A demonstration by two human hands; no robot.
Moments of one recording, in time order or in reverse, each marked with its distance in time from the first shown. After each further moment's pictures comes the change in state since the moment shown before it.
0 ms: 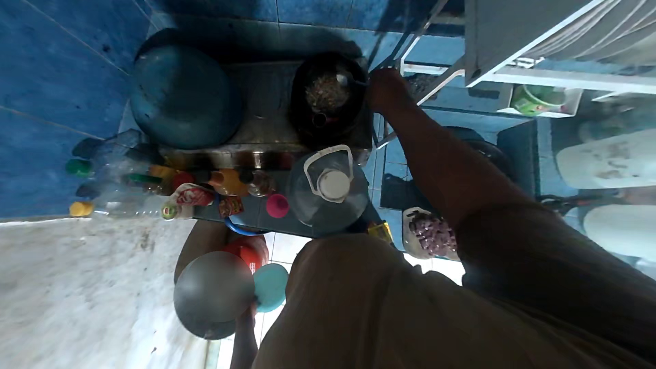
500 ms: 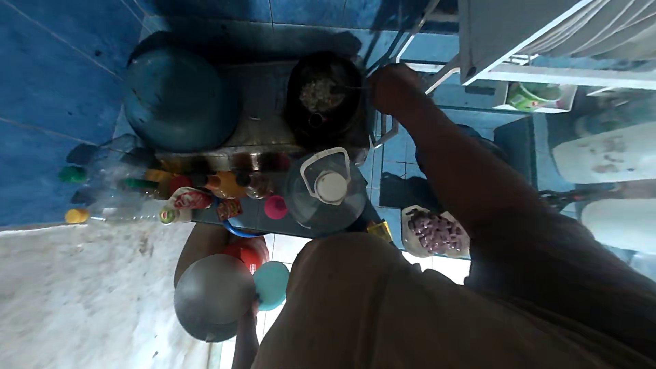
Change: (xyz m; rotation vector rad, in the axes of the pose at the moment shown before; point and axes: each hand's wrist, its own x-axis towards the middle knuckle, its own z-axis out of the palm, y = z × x) left_hand 0.002 0.015 -0.005 -0.042 -0.021 -0.013; right_hand -0.026 0.007 -0.033 -0.132 -0.027 -0.129
